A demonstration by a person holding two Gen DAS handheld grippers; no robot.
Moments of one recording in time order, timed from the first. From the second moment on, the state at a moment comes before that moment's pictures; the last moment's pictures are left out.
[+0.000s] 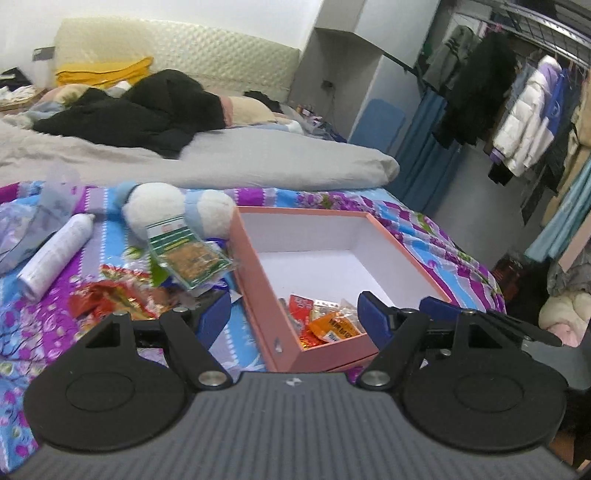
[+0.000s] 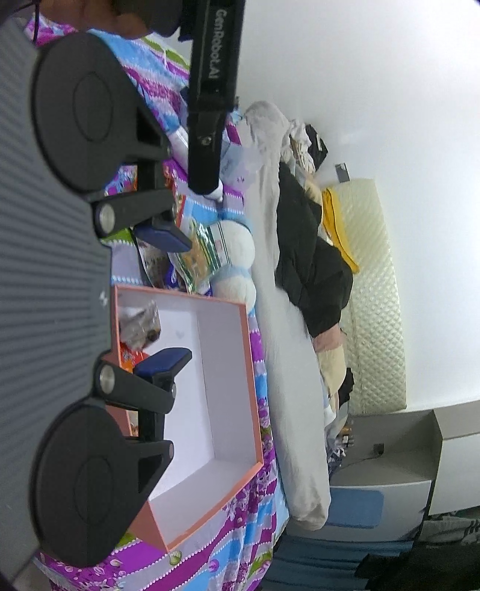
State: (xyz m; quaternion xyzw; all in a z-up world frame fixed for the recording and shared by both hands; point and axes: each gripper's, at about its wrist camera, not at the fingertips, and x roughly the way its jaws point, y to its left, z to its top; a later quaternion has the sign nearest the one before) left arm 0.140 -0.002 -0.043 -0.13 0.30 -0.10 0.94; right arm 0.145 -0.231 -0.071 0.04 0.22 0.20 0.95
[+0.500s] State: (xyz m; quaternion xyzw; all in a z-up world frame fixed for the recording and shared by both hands) left arm 0.074 0.018 -0.050 -0.09 0.30 -0.06 0.95; right arm 0.097 -0.210 -0.077 0.03 0.23 0.21 0.95
